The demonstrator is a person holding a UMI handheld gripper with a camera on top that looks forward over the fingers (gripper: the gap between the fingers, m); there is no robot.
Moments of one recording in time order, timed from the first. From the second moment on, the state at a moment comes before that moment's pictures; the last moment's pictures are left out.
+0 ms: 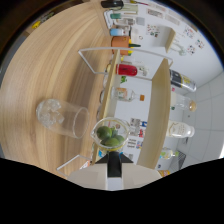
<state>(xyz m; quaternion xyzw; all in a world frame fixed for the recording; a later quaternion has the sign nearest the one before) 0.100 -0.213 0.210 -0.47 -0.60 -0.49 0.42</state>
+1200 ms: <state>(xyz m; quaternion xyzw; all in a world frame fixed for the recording) 0.262 -0.275 0.008 -0.92 0.04 0.02 0.38</state>
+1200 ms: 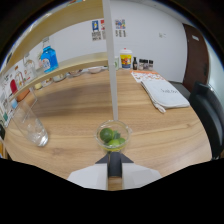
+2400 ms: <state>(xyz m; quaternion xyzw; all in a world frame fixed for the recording) 0.067 -0.321 0.144 -0.86 0.01 0.02 0.51</state>
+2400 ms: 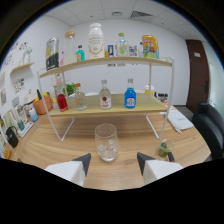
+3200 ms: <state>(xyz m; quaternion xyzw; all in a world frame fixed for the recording) 0.036 -0.133 0.198 -0.85 0.00 0.01 0.53</state>
